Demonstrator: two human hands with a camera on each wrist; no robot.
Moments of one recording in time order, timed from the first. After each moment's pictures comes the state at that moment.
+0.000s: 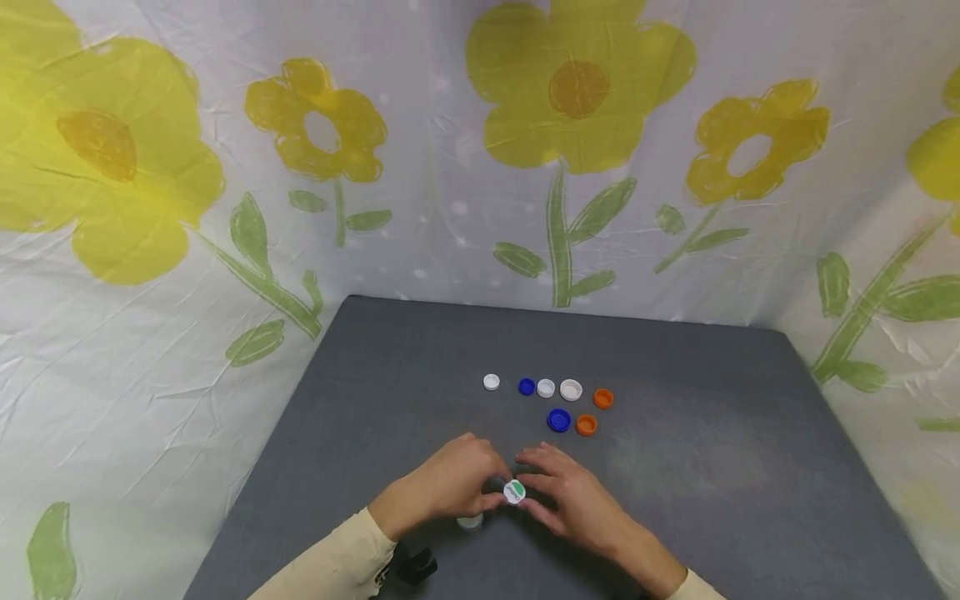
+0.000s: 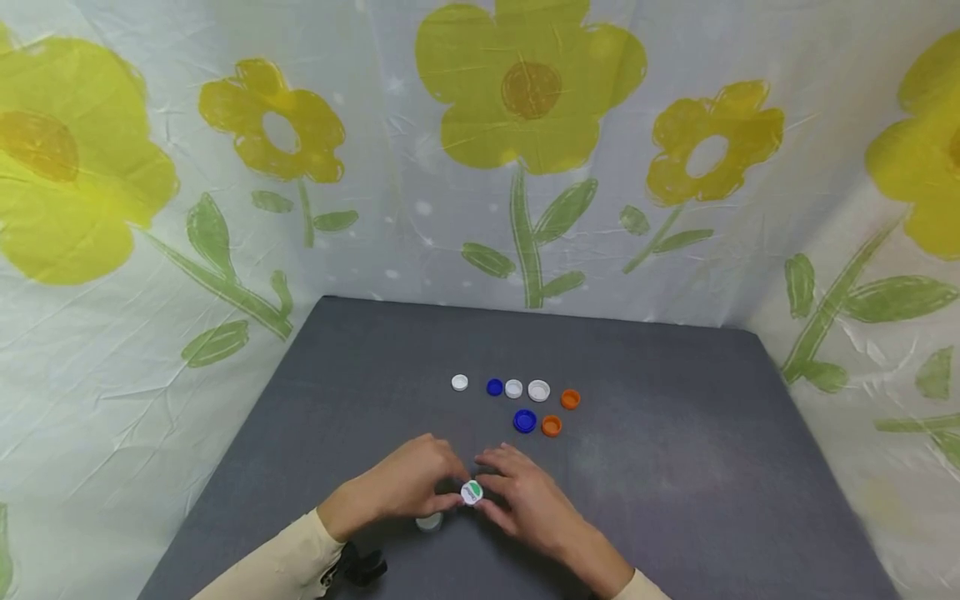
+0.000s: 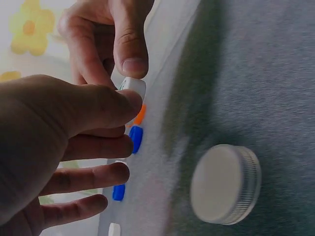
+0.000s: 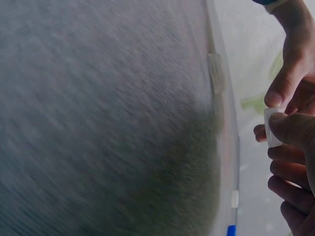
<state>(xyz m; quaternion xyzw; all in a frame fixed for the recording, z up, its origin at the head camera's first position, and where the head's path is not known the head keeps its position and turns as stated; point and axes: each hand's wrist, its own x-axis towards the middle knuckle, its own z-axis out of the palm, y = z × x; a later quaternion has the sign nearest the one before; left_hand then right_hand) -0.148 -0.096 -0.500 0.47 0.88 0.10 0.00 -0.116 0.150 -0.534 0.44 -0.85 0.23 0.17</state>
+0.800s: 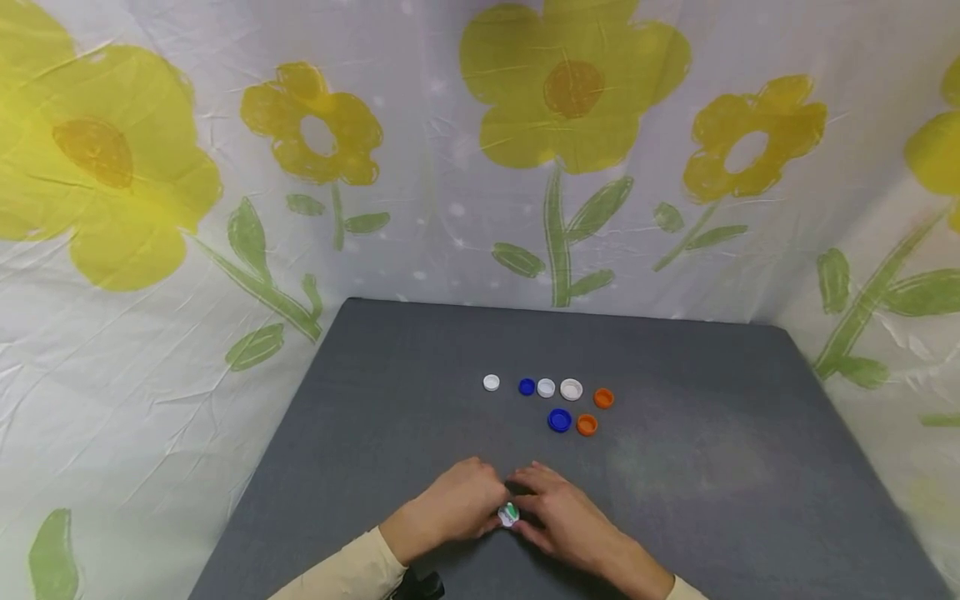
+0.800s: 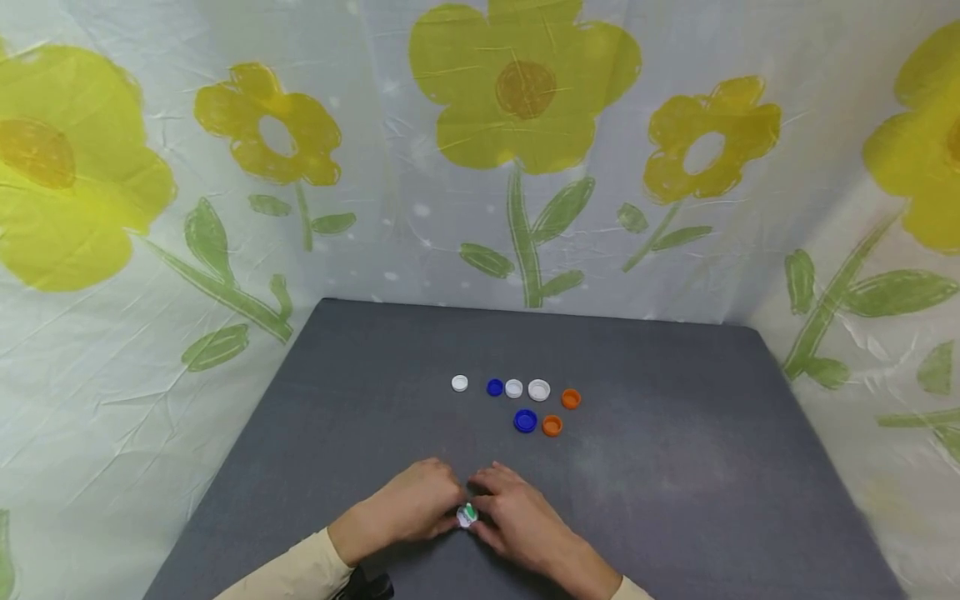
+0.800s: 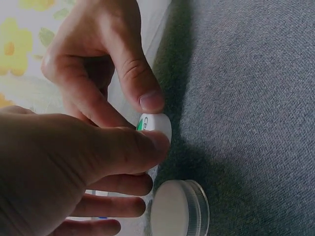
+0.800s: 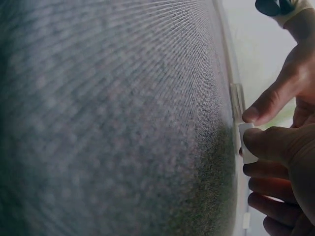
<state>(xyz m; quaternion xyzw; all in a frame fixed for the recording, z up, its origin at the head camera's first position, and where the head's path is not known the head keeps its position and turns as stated) -0.121 -0.084 -0.511 0.47 0.88 -0.04 -0.03 -0.102 0.137 -0.546 0.44 -0.87 0.19 0.11</state>
